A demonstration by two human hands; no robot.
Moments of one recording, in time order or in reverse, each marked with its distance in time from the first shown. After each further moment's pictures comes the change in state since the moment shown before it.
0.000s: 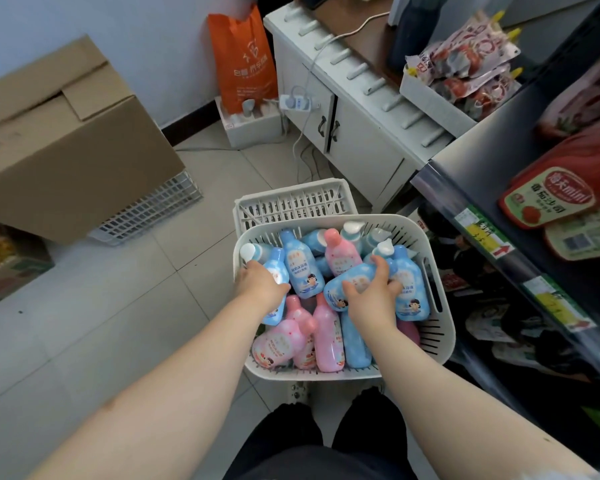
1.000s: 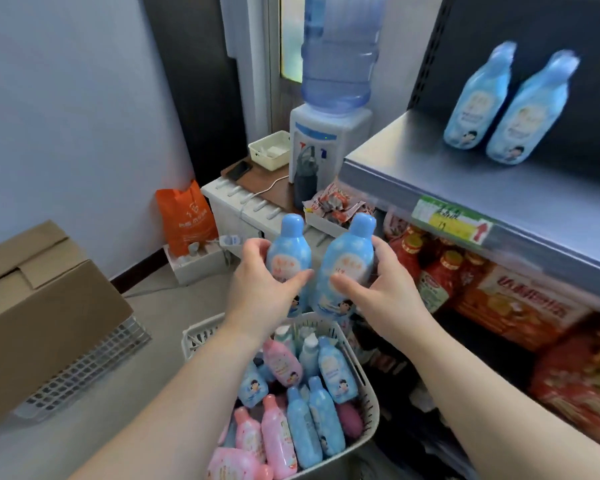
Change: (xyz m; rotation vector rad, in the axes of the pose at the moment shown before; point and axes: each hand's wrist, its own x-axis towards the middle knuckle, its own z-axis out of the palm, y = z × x) left_hand -0.194 0.144 -0.113 -0.467 0.320 0.917; right_hand -0.098 -0.110 -0.214 0.237 0.182 -0.676
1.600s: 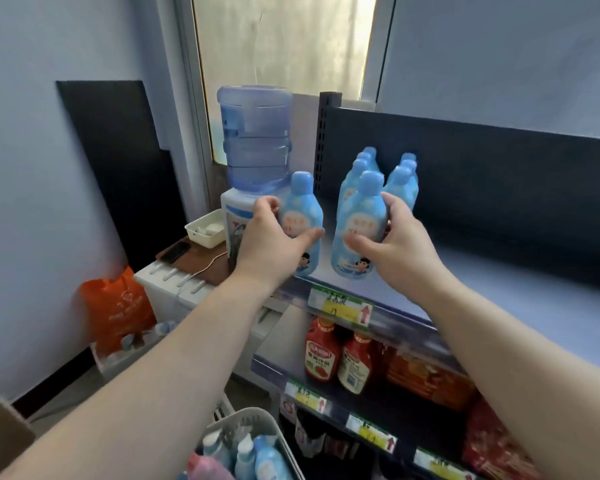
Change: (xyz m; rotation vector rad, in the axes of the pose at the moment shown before) left_hand 0.091 0.186 0.076 -0.147 -0.073 0.337; right_hand 0.074 -0.059 -0.178 -0.053 0.316 -0.128
